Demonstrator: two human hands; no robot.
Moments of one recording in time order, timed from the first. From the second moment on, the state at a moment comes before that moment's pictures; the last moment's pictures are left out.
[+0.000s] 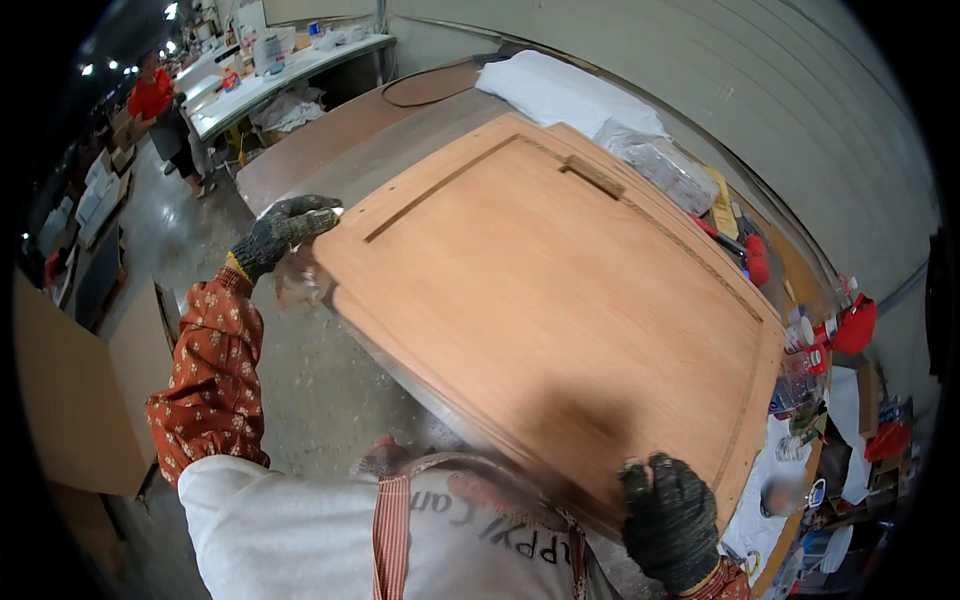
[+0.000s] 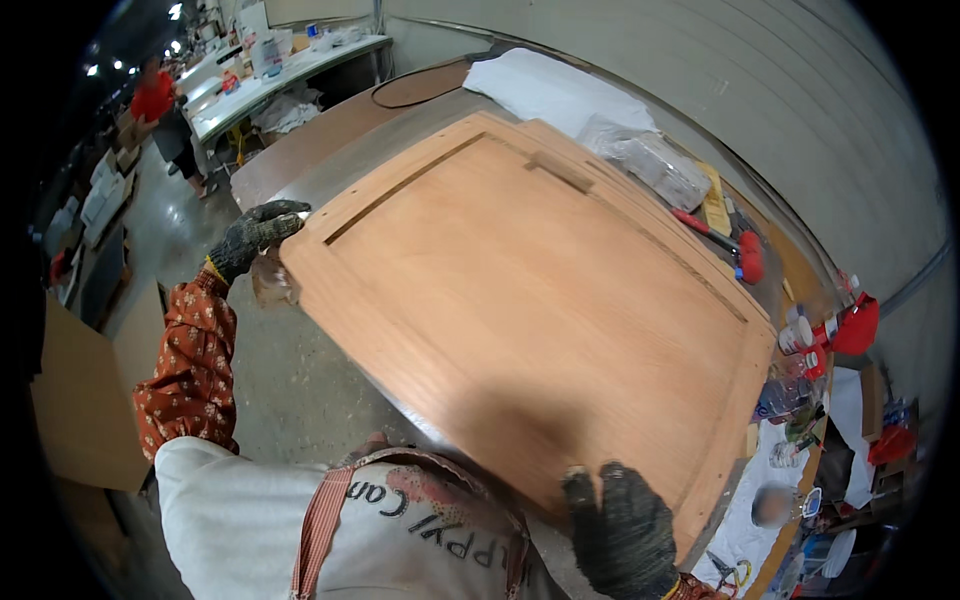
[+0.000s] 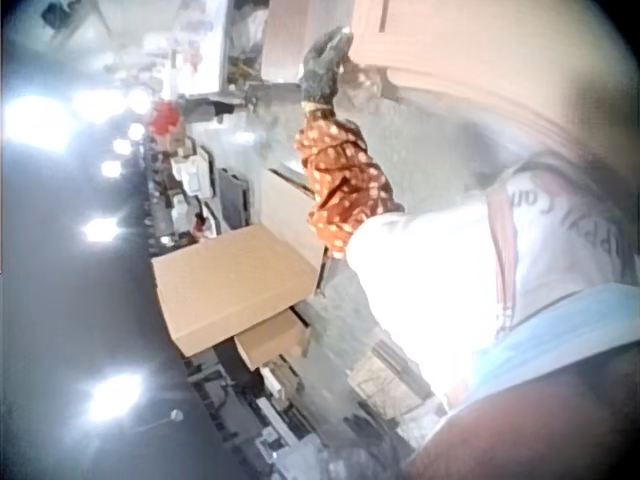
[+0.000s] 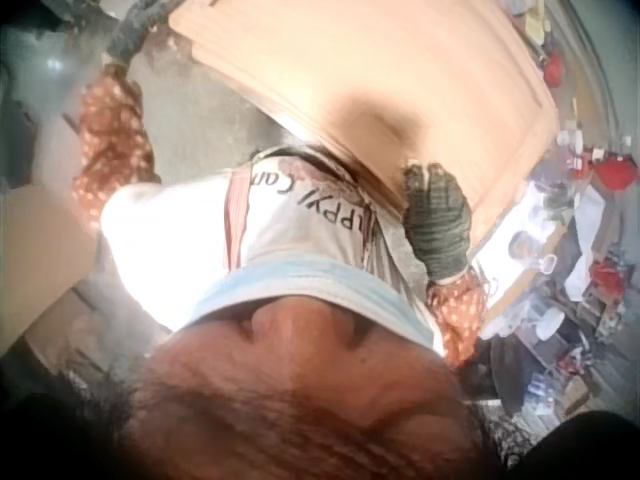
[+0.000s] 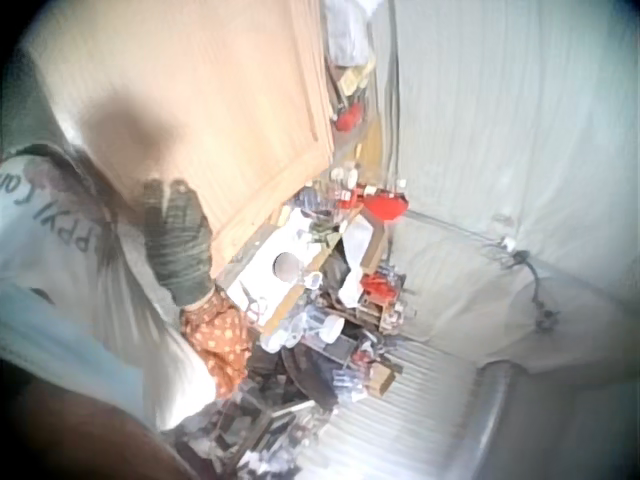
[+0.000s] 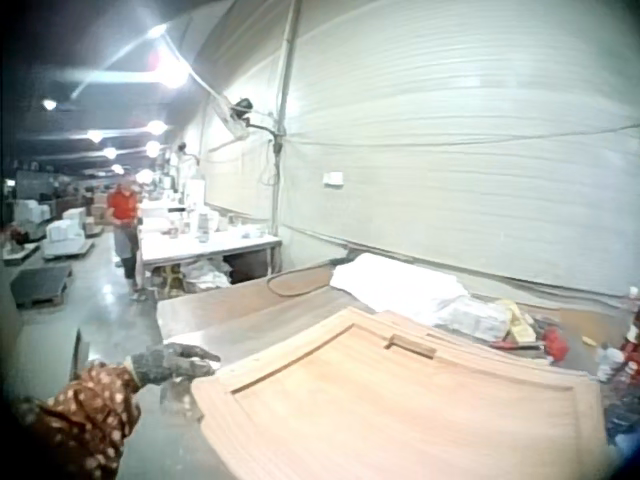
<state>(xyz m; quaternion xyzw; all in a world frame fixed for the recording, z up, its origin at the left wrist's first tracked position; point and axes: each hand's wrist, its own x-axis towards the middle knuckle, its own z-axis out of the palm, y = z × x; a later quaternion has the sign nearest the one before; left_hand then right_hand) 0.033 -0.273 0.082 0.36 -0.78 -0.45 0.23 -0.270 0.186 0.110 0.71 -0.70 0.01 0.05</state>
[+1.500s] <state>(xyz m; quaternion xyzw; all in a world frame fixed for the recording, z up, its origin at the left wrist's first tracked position) 0.297 -0.018 -0.152 0.38 -0.45 -0.62 0.52 -0.001 0.028 0.055 0.77 -0.54 0.20 0.28</state>
